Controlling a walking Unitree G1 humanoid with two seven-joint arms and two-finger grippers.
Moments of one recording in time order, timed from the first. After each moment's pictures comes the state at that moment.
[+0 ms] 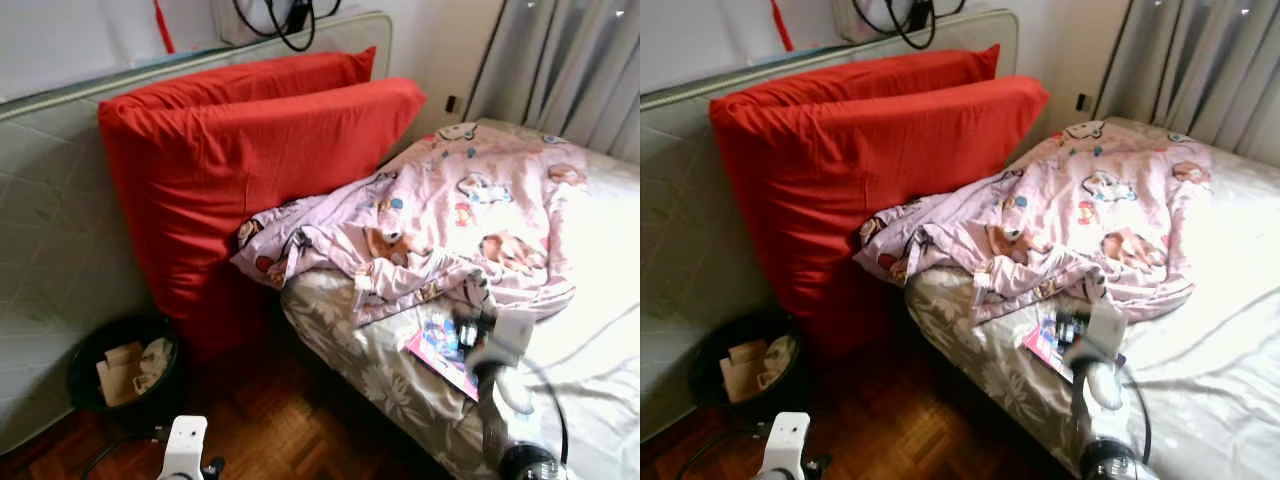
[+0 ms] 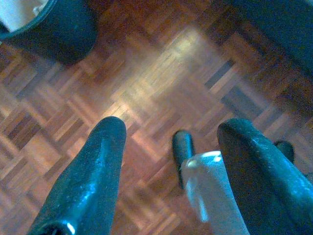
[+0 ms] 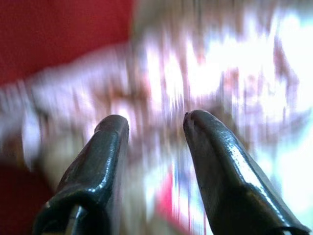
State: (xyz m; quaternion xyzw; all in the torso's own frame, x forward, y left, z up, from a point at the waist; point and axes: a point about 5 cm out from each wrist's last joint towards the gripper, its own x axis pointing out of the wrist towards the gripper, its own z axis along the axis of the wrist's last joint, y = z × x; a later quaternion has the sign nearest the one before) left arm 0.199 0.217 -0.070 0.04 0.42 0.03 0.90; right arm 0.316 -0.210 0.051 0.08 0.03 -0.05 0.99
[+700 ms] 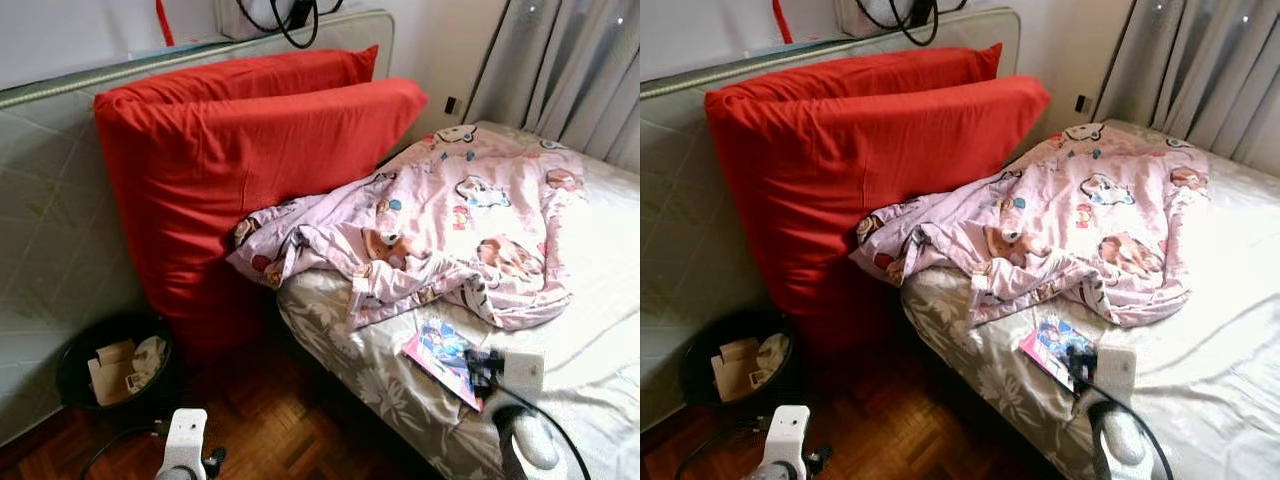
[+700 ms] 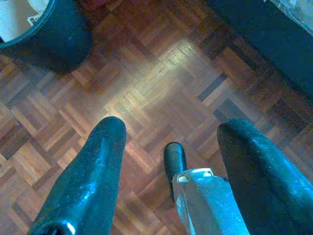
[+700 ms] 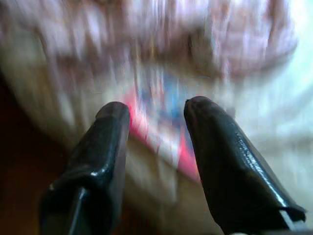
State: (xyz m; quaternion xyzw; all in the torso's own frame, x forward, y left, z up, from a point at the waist) left arm 0.204 0.217 -0.067 0.04 0.41 0.04 0.91; right arm 0.234 -0.232 -0.029 0.03 0.23 -0.04 0.97
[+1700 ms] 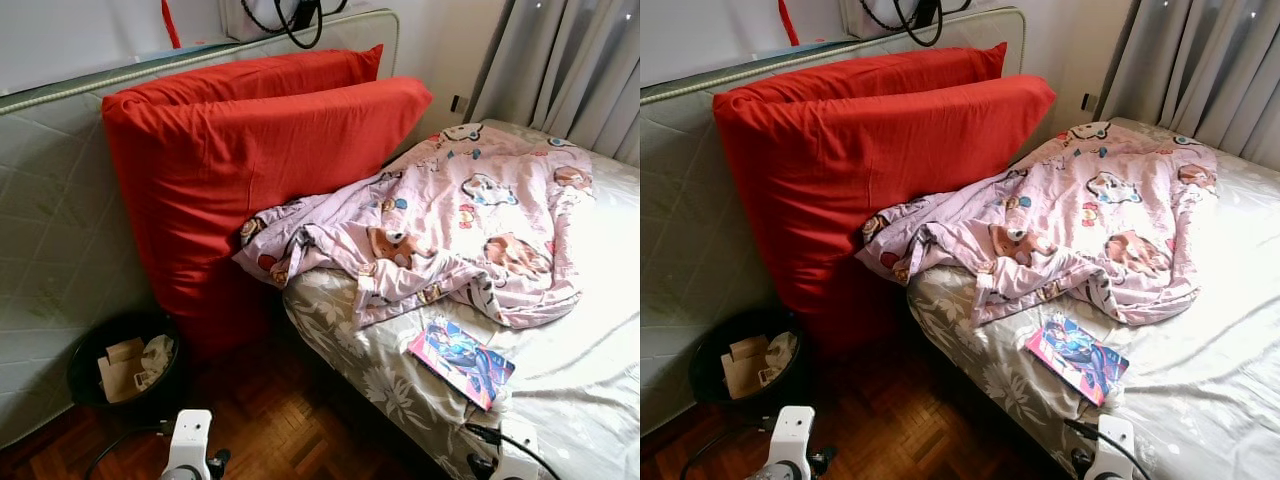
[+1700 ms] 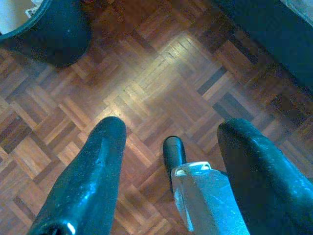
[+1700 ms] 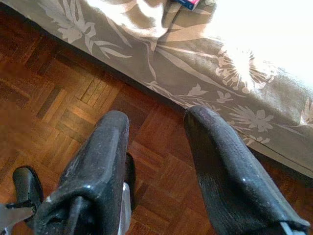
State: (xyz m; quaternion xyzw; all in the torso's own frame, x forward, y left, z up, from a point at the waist) left arm 0.207 0.210 -0.068 0.03 0.42 0.03 0.91; right arm 0.178 -0.232 -0.079 0.08 0.46 -0.10 0.88
